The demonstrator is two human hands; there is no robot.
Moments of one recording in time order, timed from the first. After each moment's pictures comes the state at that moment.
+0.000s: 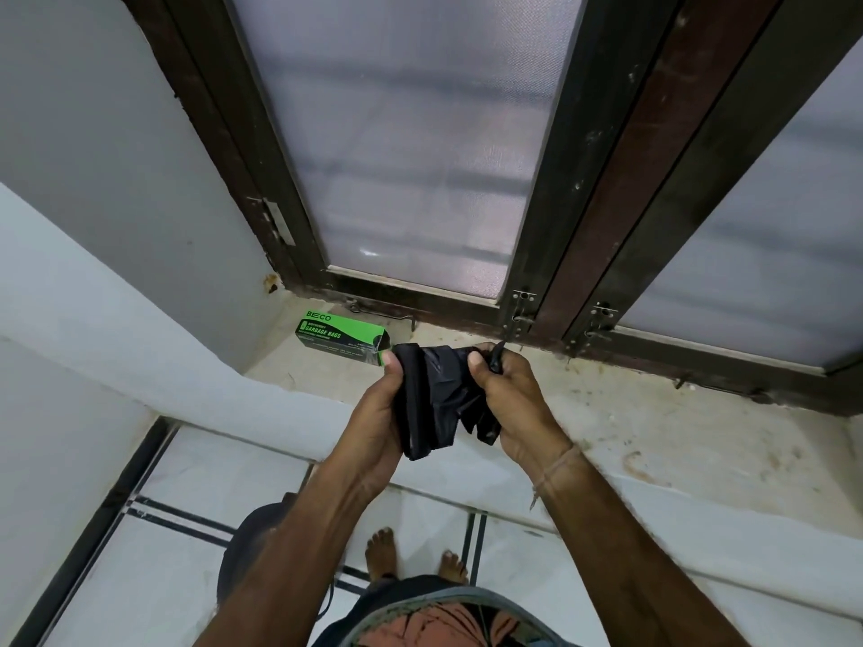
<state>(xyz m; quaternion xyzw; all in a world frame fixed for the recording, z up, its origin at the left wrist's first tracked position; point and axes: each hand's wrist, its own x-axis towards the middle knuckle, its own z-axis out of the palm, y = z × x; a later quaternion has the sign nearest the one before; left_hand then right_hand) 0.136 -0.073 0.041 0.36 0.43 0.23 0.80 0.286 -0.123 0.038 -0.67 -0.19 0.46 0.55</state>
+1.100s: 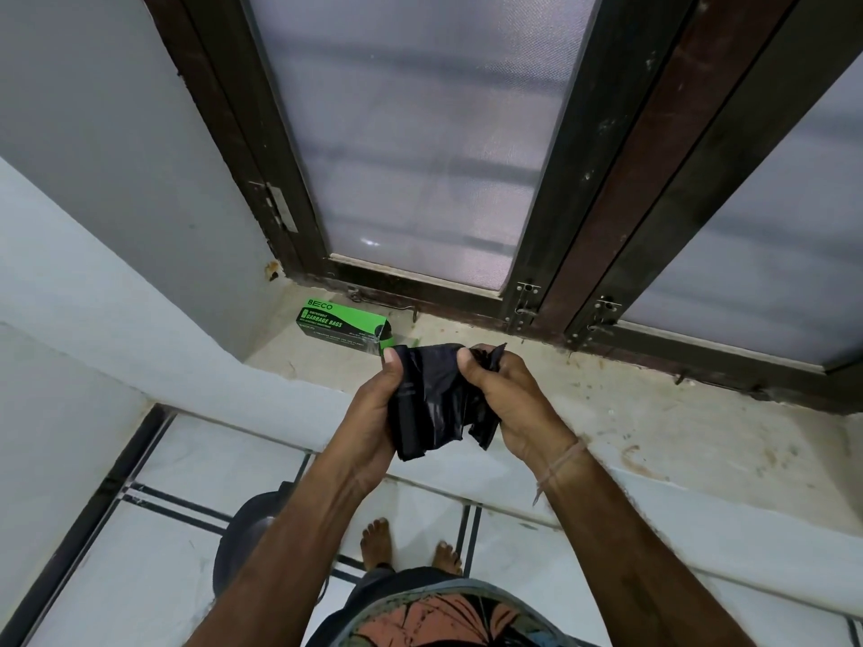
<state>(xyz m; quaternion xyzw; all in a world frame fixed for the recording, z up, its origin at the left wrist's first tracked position) 0.124 -0.074 0.033 0.37 0.44 0.23 0.78 0.281 -0.128 0.039 -0.63 -0.21 0.52 0.54</state>
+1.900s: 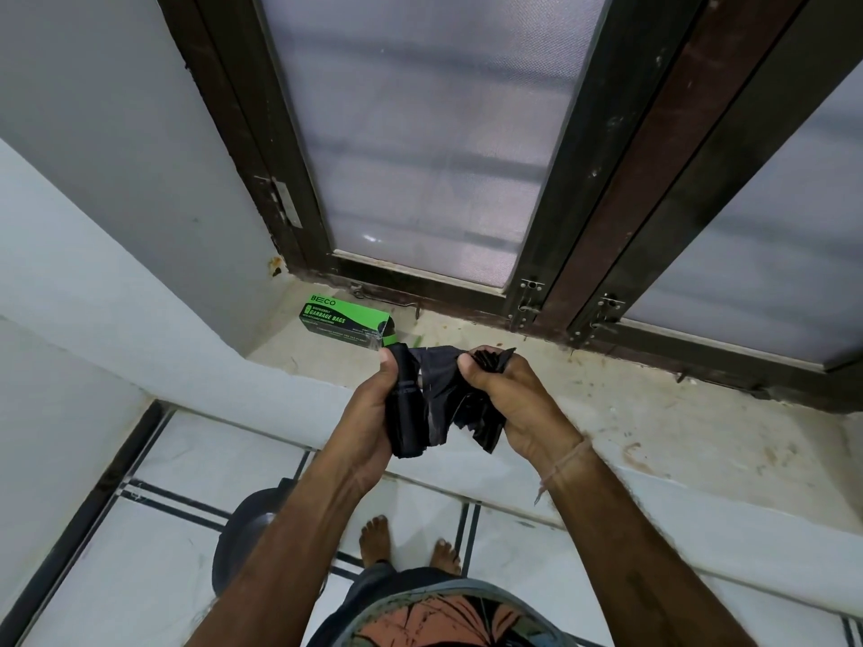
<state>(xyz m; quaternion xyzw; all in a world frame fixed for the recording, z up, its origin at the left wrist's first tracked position) 0.119 -0.076 0.035 0.34 0.46 0.24 0.79 0.282 -0.132 0.039 -0.64 -0.21 0.52 0.52</state>
